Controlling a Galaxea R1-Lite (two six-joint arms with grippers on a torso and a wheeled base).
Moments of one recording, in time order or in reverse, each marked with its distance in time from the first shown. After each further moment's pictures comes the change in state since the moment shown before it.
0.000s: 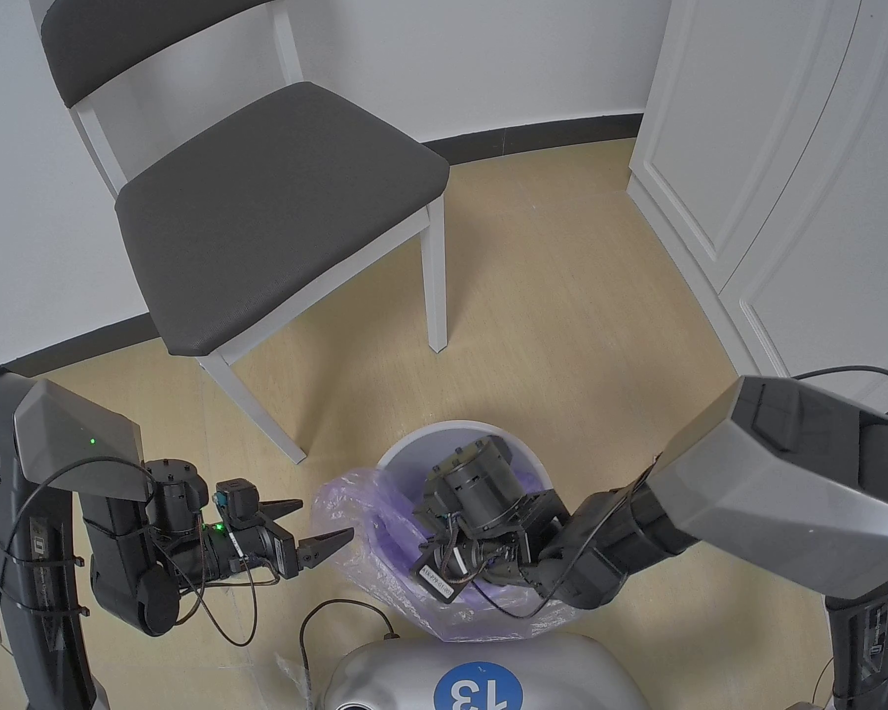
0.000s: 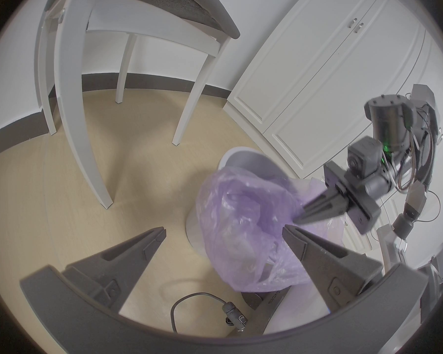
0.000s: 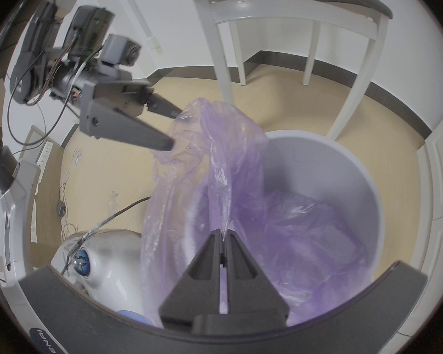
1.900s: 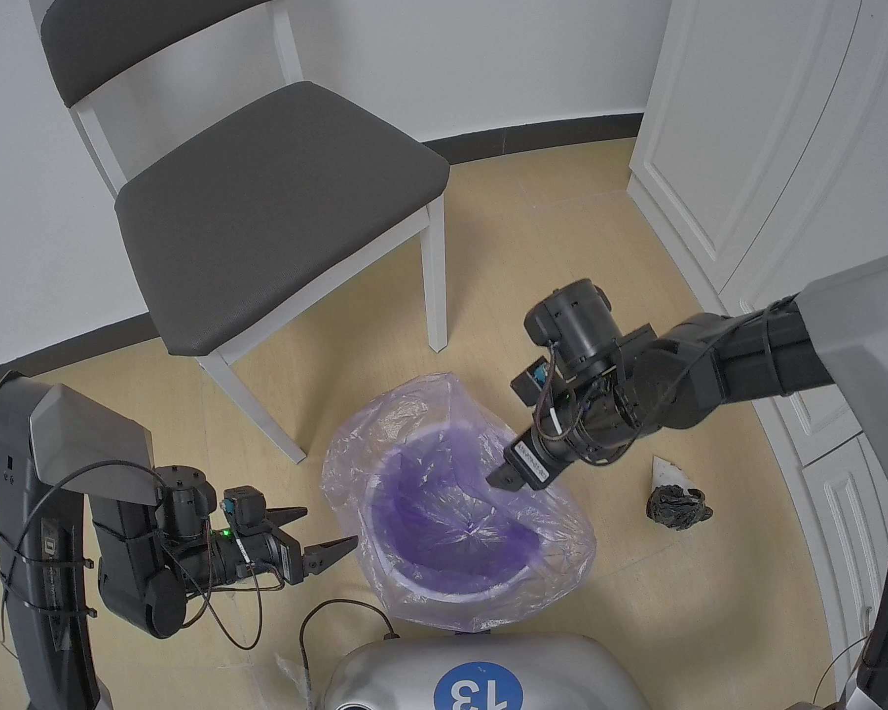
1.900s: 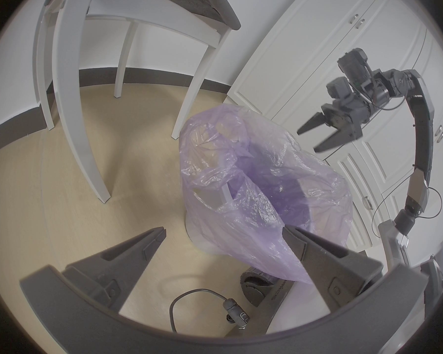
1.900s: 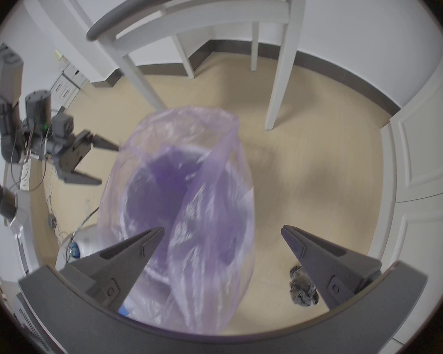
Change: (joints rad) left arm -0.011 0.042 -0.011 0.000 0.005 0.015; right arm -0.206 -0.169 -0.234 0.541 0.006 -0.049
